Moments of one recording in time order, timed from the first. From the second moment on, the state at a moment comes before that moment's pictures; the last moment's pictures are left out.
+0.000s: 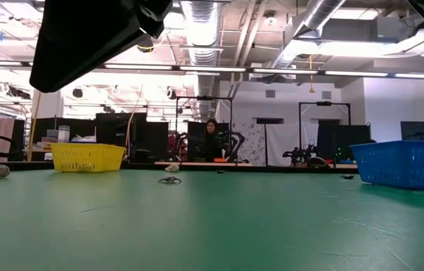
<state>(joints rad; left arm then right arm) -1.11 2.02 1.41 -0.72 -0.09 -0.31 0.48 2.47 2.35 -0.82 0.42 0.09</state>
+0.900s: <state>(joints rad) -1.07 2.05 1.41 -0.70 -0.09 -0.31 0.51 2.46 2.36 -0.91 0.42 0.09</state>
